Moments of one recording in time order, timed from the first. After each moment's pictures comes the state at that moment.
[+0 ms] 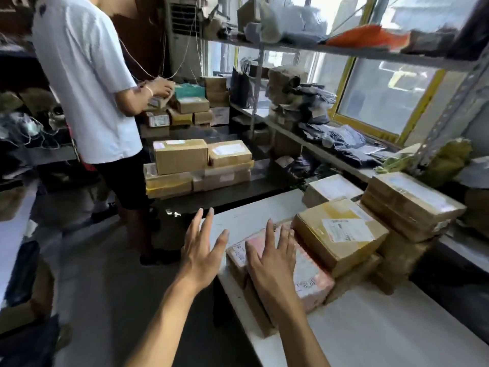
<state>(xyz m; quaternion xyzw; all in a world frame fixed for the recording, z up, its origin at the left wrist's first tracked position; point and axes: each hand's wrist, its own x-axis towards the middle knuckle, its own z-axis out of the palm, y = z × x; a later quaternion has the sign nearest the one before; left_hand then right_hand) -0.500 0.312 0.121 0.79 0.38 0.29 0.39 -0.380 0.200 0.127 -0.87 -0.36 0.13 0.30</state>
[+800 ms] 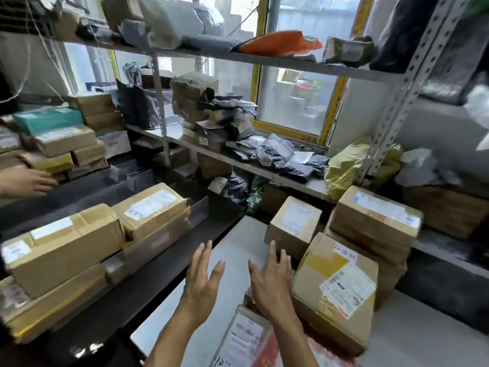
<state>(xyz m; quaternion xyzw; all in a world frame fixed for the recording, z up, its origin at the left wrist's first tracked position) -0.300 0.496 0.120 0.80 0.21 0.12 0.55 -0.221 0.356 0.120 -0.92 -0.09 0.11 0.37</state>
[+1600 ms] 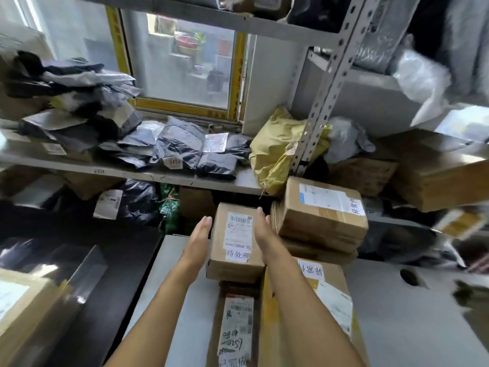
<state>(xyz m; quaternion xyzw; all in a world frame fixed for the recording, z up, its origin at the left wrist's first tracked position) 0.007 0.498 0.124 0.69 0.13 -0.13 0.70 0.043 0.341 0.130 -0.75 0.27 0.12 0.59</state>
